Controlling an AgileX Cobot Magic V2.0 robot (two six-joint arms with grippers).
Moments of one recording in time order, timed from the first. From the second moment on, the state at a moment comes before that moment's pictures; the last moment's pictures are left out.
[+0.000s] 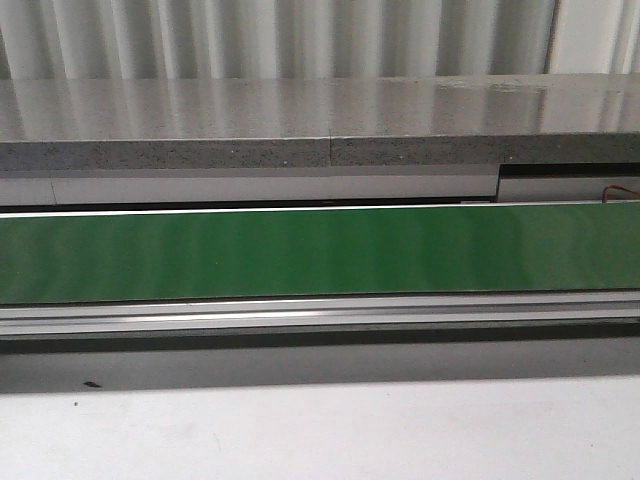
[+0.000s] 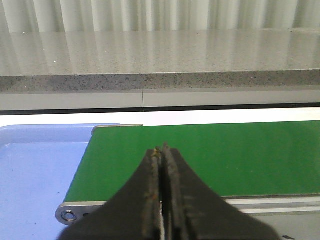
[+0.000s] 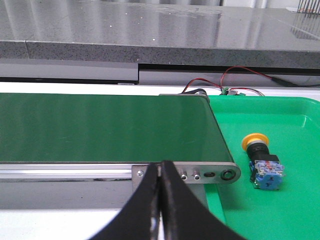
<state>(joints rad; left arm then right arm) -0.03 0.00 0.00 -0.01 0.17 0.01 -0.02 -0.01 0.03 -0.04 0.17 0.07</state>
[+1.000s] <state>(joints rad) -0.03 0.00 0.00 -0.01 0.17 0.01 -0.02 -0.01 0.00 -0.04 0.21 0.07</state>
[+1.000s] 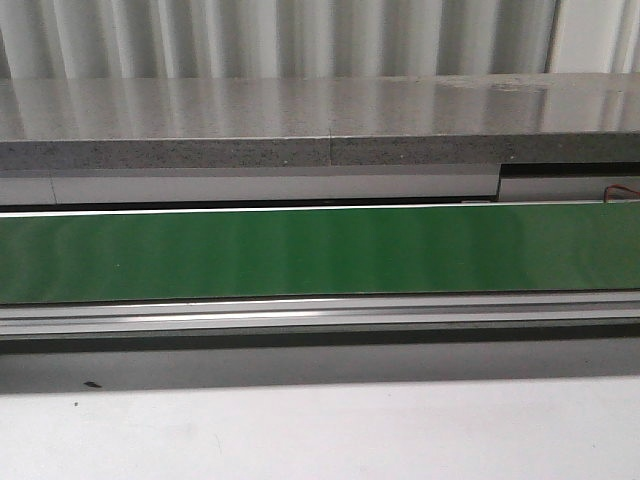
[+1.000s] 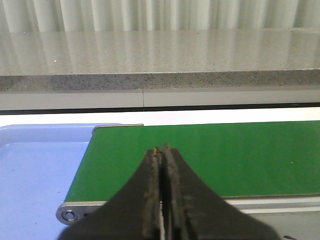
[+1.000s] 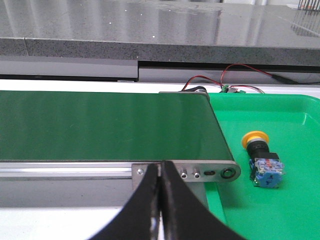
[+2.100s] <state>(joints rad) -0.03 0.00 0.00 -0.01 0.17 0.01 -0.02 0.88 -0.75 -0.03 0.96 0.07</state>
